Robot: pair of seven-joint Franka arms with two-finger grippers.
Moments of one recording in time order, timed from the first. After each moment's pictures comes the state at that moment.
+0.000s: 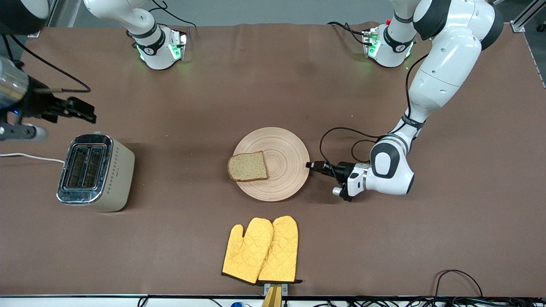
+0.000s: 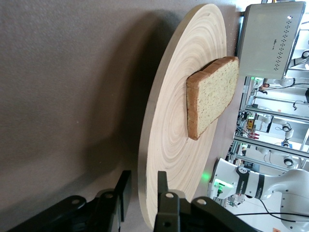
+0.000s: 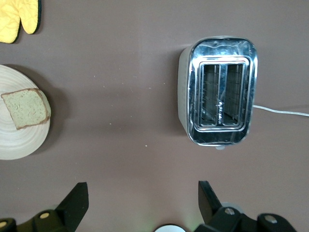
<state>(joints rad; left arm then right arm) -0.08 0.88 -0.29 -1.62 -1.02 2.04 0.63 0.57 0.16 -0.55 -1.32 0.08 1.34 0.05</state>
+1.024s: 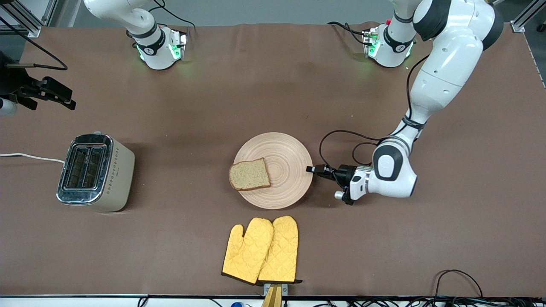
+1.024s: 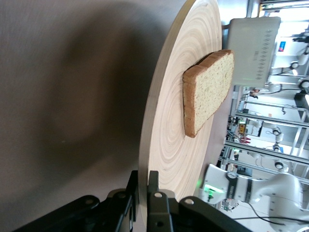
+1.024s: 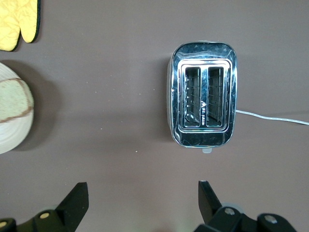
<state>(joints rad) -0.06 0.85 -0.28 -1.57 -1.02 1.98 0.62 0.50 -0.03 -0.47 -1.54 0.00 1.48 0.04</state>
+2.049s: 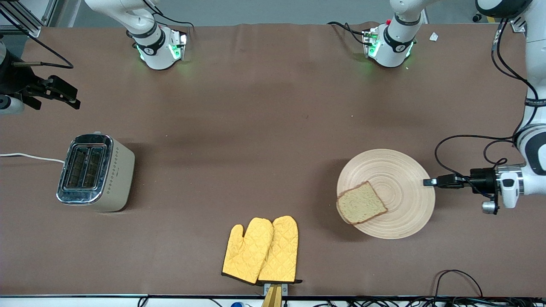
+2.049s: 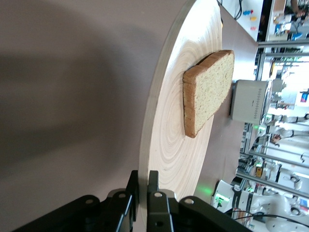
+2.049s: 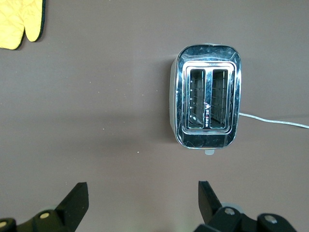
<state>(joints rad) 0.49 0.70 -0.26 -1.48 -0.73 1.69 0.53 0.17 -0.03 -0.13 -1.54 0.00 1.49 0.04</state>
